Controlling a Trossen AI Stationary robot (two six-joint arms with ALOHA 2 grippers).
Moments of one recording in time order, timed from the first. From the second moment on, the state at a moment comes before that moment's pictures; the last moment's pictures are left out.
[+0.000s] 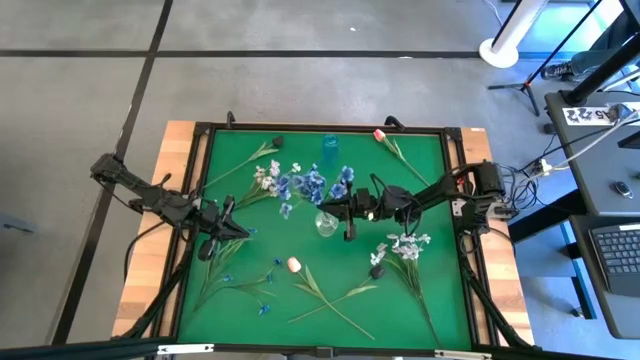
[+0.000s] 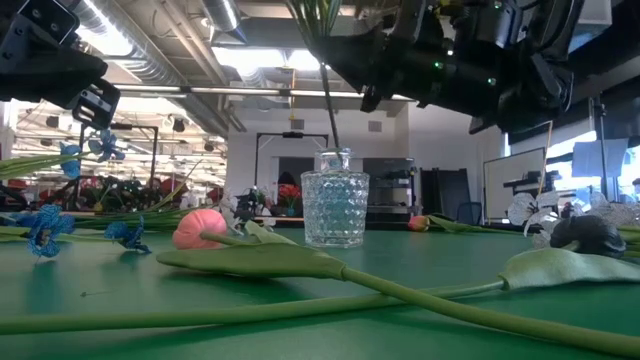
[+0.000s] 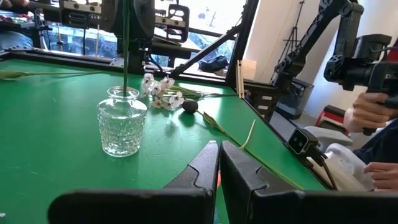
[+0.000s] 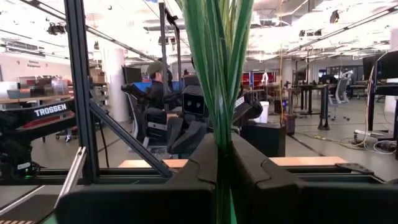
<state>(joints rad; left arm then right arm) -0.49 0.16 0.01 0.06 -0.28 -0.23 0.02 1.87 0.67 1.49 -0.06 0.05</state>
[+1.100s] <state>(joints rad) -0.49 0.16 0.01 0.06 -0.28 -0.23 0.02 1.48 0.67 0.71 -0.07 0.05</state>
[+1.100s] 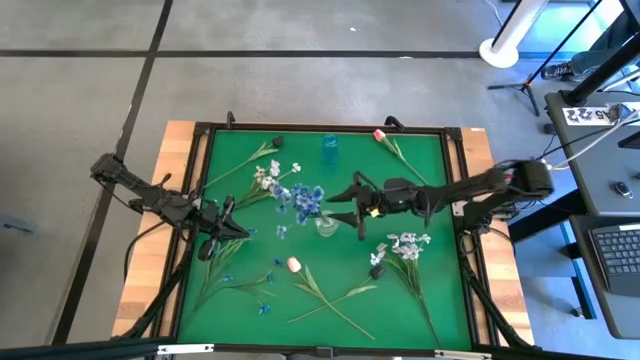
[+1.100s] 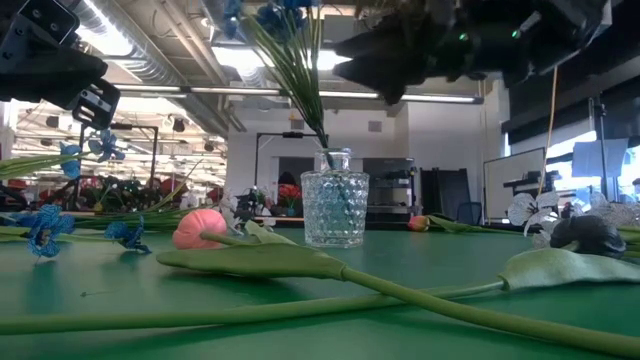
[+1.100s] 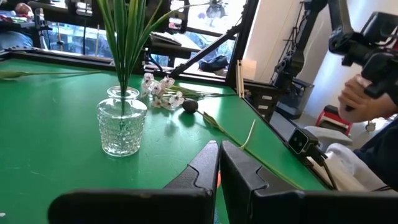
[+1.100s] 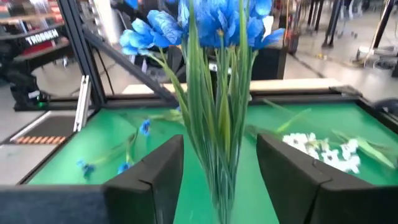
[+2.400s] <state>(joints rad) -0.49 0.16 0.01 0.27 -0.39 -0.39 0.42 1.12 0.67 0.10 0.28 0.10</state>
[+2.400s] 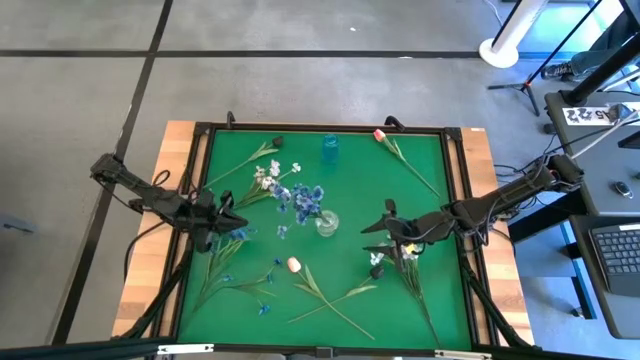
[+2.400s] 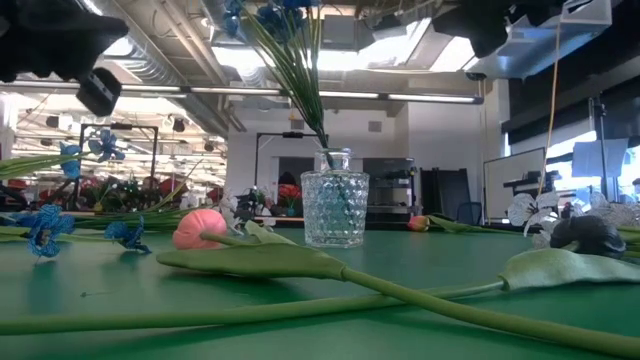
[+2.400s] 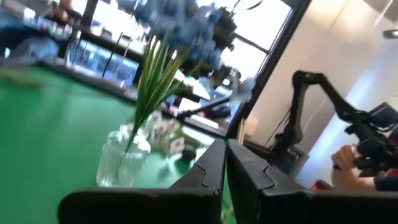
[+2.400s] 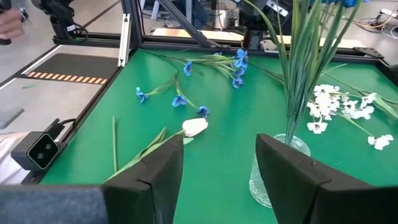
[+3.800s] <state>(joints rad) -0.78 1.18 0.87 -1.10 0.06 -1.58 0.42 1.12 0.67 0.09 0.28 0.07</state>
